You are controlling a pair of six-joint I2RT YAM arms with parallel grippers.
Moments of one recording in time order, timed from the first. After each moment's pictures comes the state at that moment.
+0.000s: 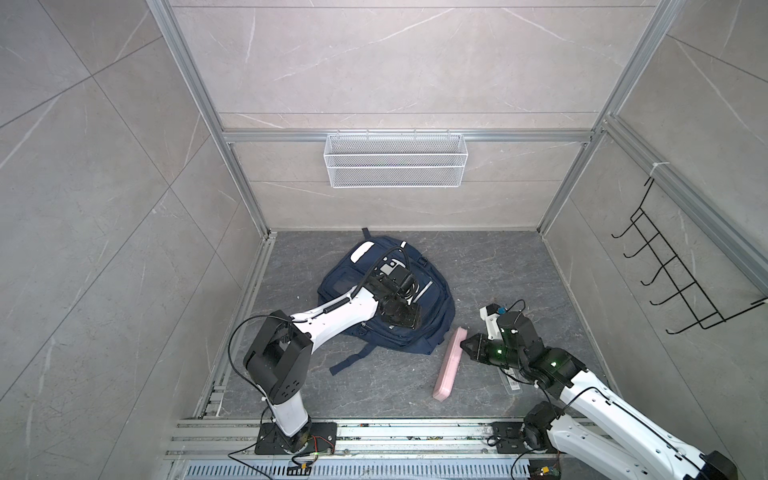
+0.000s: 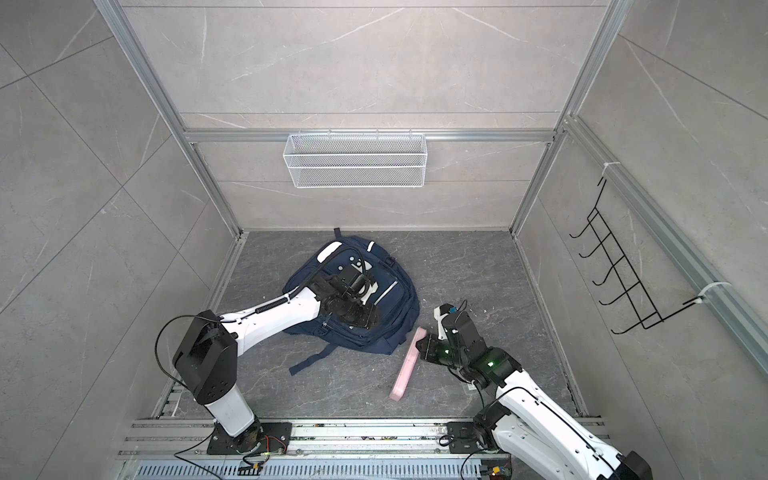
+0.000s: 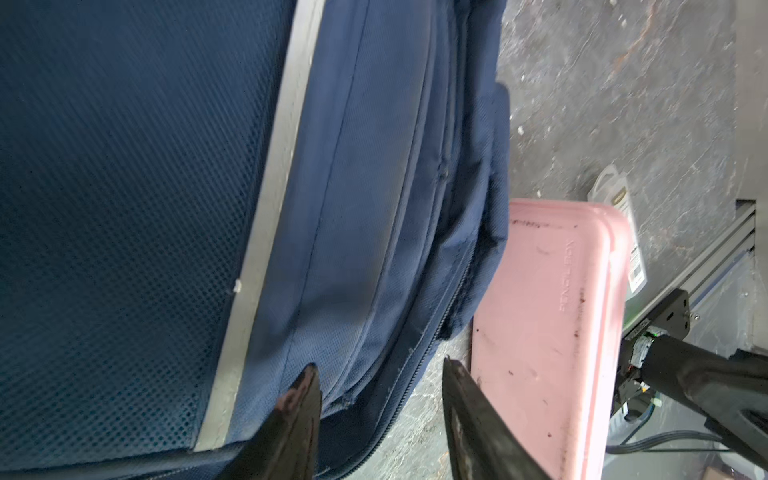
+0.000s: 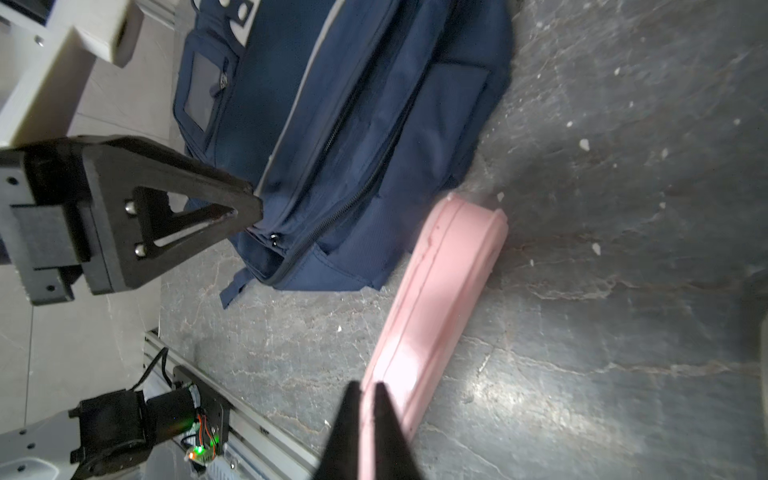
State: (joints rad) left arm -0.79 1.73 1.29 -0.69 0.25 -0.42; right arm 0.57 0.80 0.55 -0.53 -0.22 0.77
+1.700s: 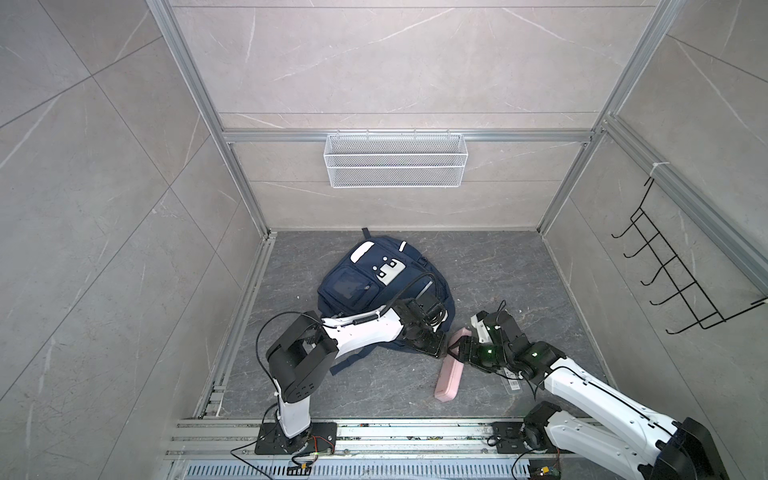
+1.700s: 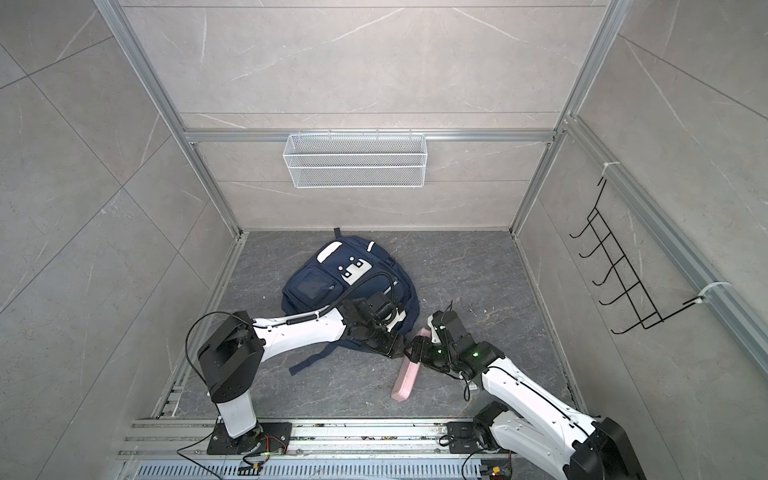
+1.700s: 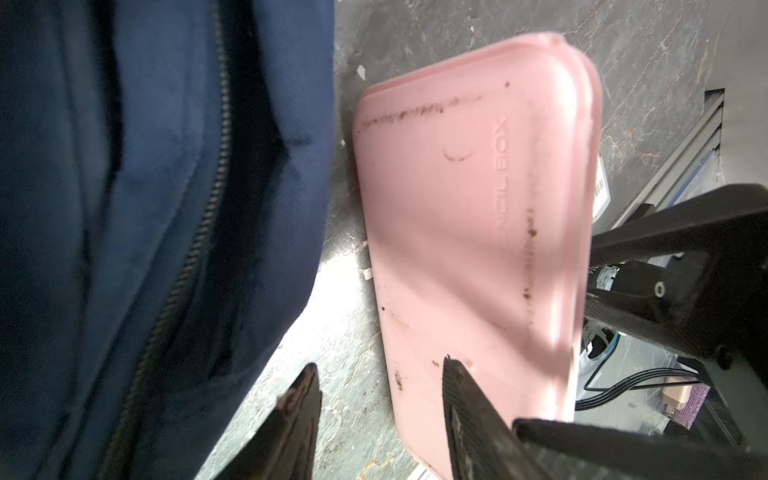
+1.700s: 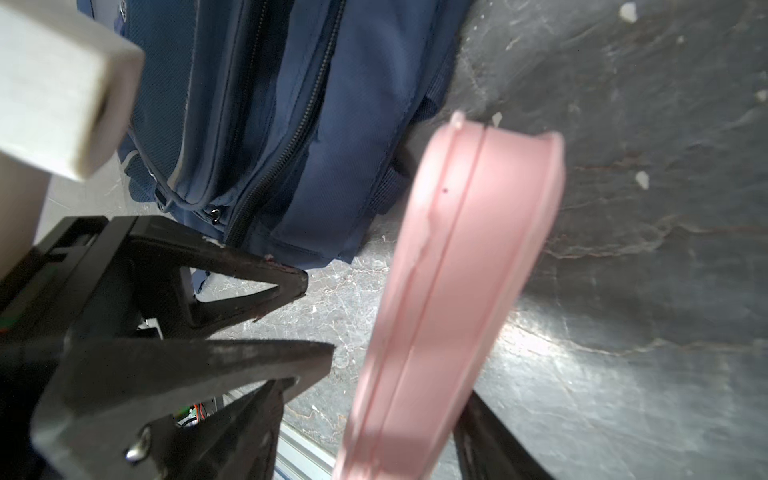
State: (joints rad) left arm -0.99 1.82 1.27 -0.56 0.35 -0.51; right arm 0.57 0.96 0.52 -0.48 -0.30 0.84
